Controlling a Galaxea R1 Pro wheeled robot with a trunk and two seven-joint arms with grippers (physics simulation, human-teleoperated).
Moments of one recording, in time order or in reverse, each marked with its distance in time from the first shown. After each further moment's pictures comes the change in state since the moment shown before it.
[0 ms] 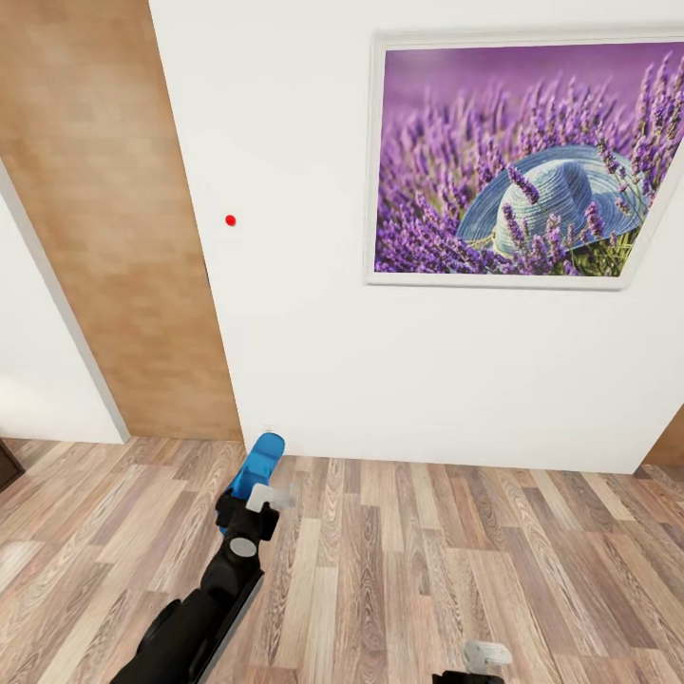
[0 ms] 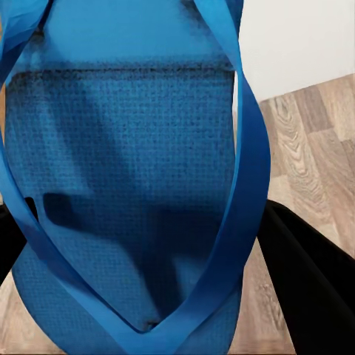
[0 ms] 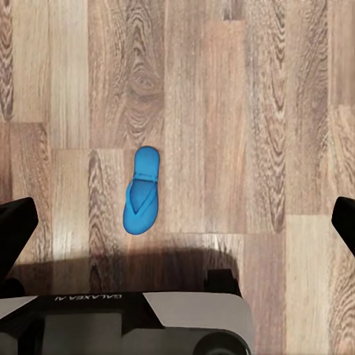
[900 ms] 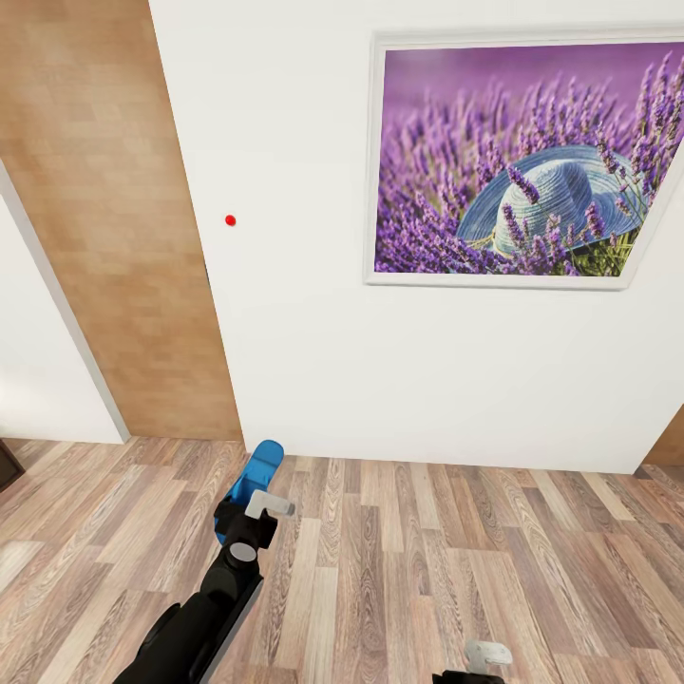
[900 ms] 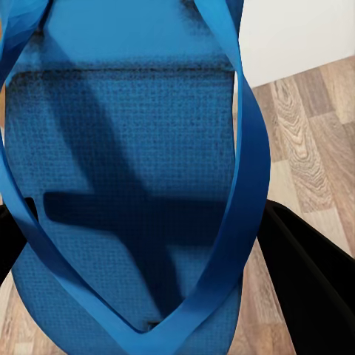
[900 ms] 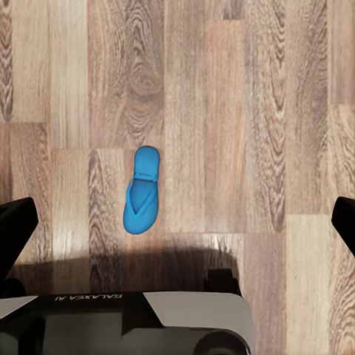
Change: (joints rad) left arm 0.005 0.002 0.001 0.033 0.001 0.002 -0.003; right arm 0.000 0.000 0.001 -0.003 -0.002 0.004 -0.001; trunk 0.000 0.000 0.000
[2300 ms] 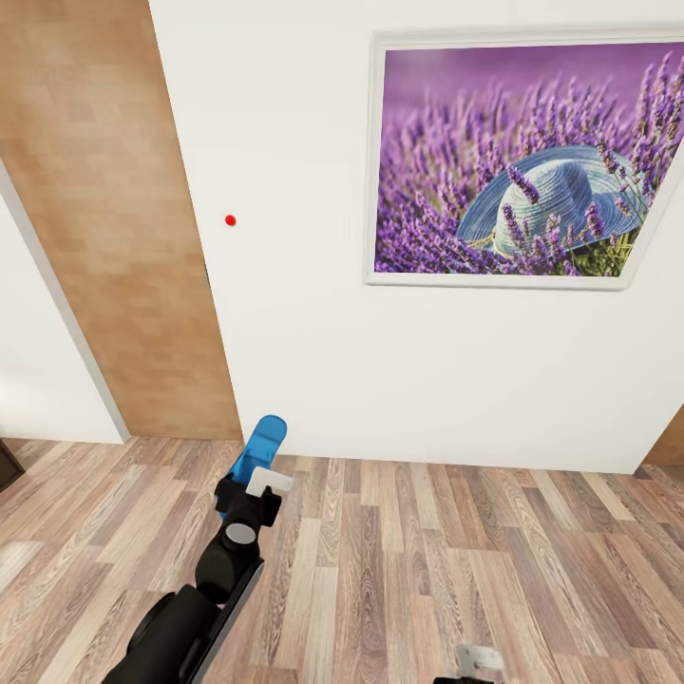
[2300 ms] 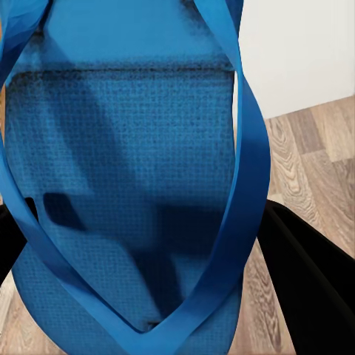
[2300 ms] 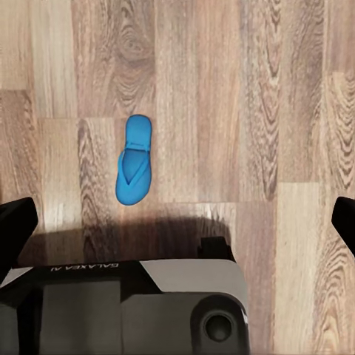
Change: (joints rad) left arm 0.004 0.000 -0.017 -0.237 0.003 0.152 0.004; right arm -0.007 0.044 0.009 -0.011 0.006 0.110 -0.093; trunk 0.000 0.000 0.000
